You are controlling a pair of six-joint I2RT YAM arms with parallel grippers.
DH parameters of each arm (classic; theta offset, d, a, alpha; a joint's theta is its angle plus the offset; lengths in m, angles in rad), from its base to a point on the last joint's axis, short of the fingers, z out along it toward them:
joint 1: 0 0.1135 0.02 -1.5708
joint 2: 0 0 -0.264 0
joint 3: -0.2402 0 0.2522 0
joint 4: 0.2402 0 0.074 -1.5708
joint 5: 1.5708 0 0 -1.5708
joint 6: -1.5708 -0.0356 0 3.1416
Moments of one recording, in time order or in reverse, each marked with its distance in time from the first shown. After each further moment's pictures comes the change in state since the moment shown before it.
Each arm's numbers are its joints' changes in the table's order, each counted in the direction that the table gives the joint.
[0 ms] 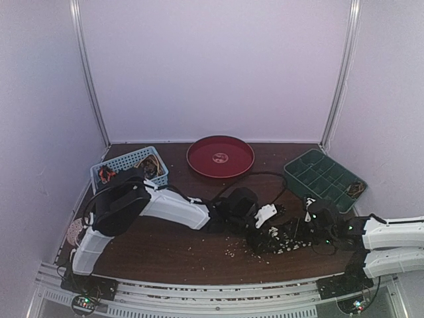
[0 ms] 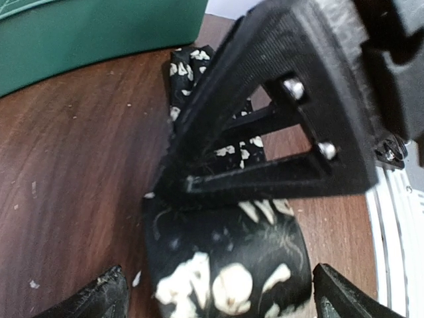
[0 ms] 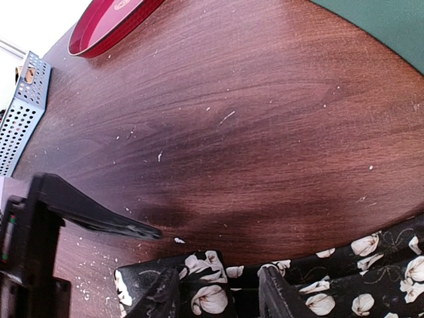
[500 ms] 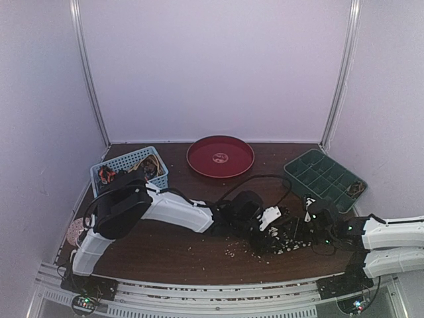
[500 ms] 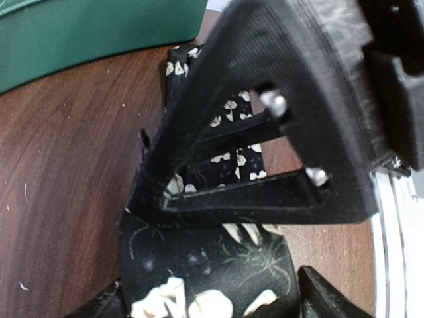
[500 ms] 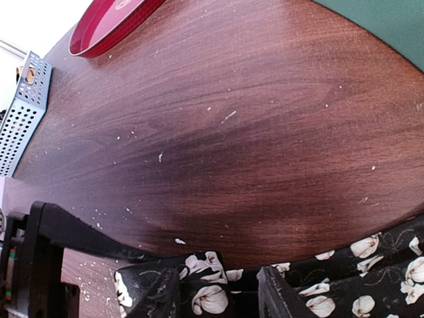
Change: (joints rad) left arm -0.033 0.018 -0.040 0.032 -0.063 0.031; right arm 0.000 0.007 0.004 -0.017 -0.002 -0.002
